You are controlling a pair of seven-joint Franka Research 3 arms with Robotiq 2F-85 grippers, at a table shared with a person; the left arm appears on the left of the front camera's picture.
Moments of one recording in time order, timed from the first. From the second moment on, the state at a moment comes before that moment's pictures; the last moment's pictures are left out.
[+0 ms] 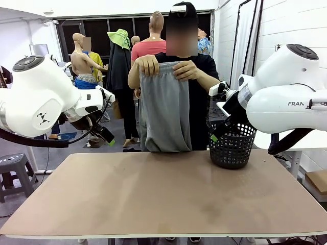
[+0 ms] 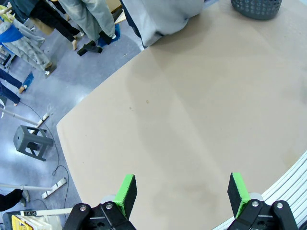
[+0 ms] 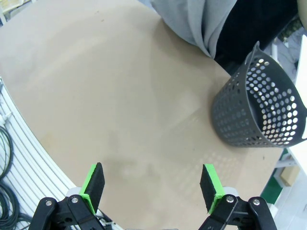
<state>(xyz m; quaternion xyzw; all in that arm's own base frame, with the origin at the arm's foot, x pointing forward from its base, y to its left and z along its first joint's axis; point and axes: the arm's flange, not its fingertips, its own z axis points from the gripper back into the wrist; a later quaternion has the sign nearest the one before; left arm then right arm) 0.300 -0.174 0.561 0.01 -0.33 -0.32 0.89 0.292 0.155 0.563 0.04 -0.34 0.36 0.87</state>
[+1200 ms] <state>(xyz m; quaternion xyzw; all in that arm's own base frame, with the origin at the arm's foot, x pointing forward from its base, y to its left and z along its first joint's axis) 0.300 -0.174 0.561 0.01 -0.33 -0.32 0.89 0.292 0.155 0.563 0.04 -0.34 0.36 0.87</state>
